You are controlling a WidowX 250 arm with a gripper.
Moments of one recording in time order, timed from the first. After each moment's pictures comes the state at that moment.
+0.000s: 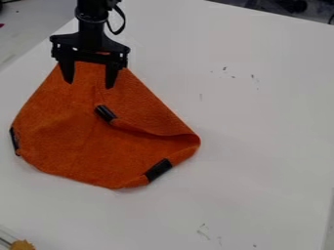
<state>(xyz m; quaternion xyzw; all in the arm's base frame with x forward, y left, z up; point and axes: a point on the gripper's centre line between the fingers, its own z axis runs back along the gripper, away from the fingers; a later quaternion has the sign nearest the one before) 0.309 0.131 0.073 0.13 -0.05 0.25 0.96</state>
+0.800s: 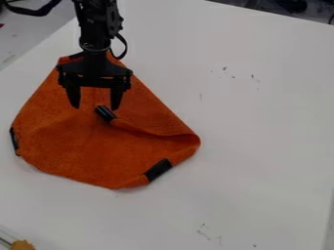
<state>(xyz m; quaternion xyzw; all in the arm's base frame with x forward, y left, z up) 0.303 0.125 0.035 0.10 -0.05 0.28 0.95</state>
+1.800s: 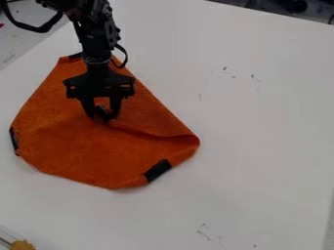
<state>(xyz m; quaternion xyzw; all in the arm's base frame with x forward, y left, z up) 0.311 0.123 0.011 0.06 -0.06 0.30 0.95</state>
